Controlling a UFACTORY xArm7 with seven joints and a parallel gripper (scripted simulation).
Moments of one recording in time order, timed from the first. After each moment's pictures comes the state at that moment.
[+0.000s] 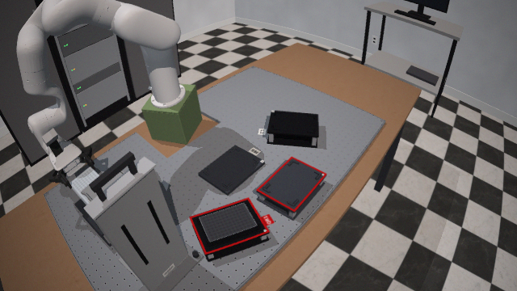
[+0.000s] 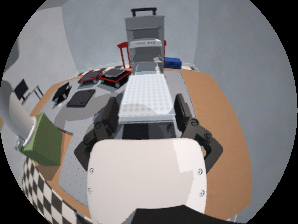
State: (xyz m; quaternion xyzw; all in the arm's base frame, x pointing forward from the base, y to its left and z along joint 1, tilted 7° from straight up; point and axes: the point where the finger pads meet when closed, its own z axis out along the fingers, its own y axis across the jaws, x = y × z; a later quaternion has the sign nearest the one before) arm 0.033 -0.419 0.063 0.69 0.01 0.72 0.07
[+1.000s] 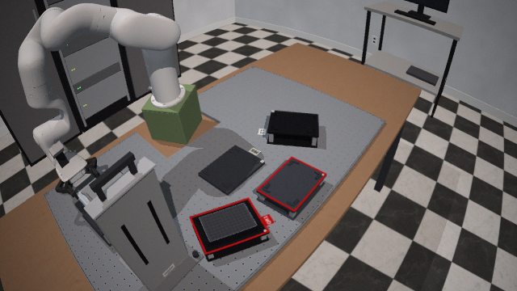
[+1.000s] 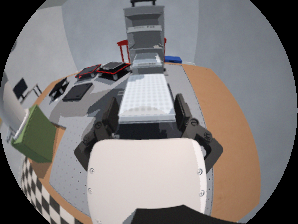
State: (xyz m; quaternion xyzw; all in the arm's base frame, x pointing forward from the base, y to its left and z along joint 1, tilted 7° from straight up) arm 0.034 -0.424 0.019 0.69 0.01 0.72 0.07
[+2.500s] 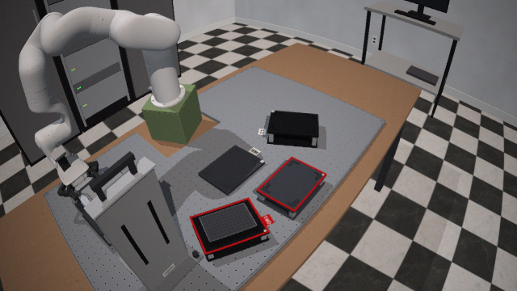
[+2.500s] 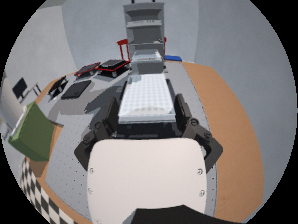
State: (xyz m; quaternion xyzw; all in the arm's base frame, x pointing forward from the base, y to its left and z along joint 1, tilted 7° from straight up) arm 0.035 -0.426 0.004 0.69 0.01 0.72 0.07
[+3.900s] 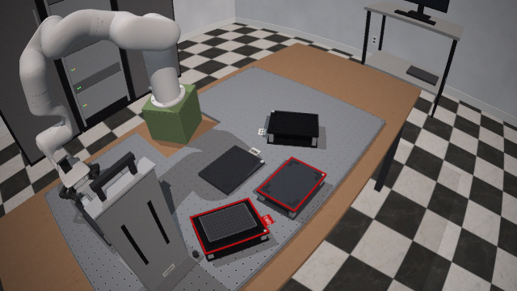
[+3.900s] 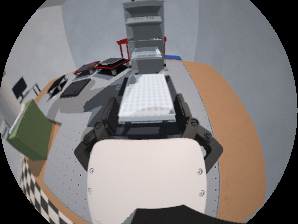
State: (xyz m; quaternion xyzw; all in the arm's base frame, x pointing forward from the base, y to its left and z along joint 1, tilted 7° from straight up) arm 0.035 -0.427 -0.006 0.69 0.01 0.72 0.07
